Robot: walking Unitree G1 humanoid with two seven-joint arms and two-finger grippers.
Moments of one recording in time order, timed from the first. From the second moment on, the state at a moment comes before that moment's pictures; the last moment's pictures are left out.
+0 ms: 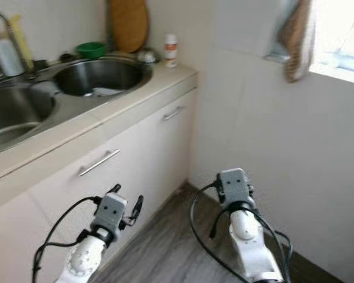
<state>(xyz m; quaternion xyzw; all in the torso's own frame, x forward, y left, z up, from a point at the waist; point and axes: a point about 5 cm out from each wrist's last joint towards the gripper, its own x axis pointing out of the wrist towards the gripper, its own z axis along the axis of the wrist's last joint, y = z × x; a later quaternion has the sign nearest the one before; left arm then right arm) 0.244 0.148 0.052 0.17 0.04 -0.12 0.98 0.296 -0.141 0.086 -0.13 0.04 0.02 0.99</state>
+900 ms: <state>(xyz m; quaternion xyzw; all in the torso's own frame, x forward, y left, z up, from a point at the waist) 0.245 0.139 0.052 0.16 0.04 -0.13 0.98 0.289 -0.156 0.064 -0.16 0.10 0.02 0.98</state>
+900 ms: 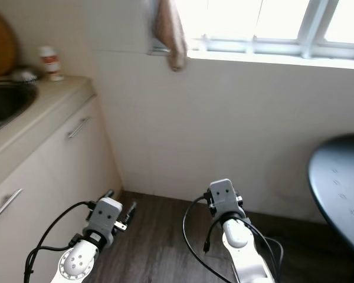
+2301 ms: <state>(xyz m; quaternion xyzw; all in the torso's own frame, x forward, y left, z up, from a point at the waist) 0.244 0.142 0.050 0.15 0.04 -0.13 0.98 0.290 -0.148 0.060 -0.18 0.11 0.03 0.98</state>
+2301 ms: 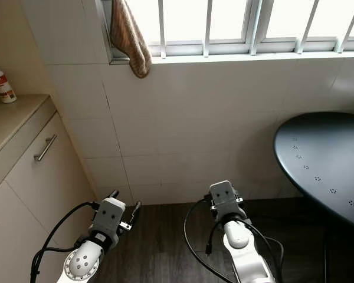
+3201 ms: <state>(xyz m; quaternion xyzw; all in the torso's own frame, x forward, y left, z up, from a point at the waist) 0.248 0.142 0.053 0.14 0.03 -0.12 0.98 0.286 -0.156 0.054 -0.19 0.12 0.03 0.97</state>
